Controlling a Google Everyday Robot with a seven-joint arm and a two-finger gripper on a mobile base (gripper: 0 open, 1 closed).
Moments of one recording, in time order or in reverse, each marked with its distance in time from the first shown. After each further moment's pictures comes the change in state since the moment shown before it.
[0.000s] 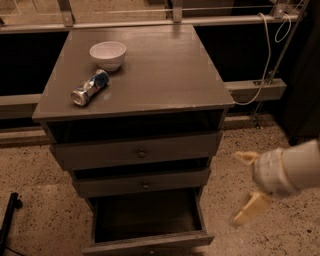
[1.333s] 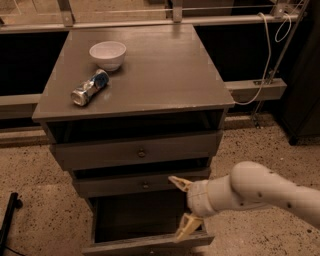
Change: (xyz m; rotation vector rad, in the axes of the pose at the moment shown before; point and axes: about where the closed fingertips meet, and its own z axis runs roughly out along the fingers) arm -0.032 0.040 0.198 -0.102 -0.216 -0.294
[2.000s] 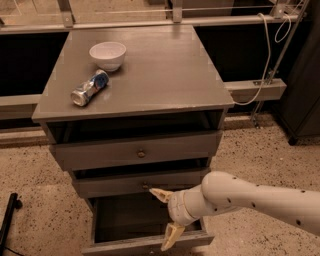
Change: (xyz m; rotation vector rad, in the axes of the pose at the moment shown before) arm 0.011 0.016 0.083 -0.087 0.015 -0.167
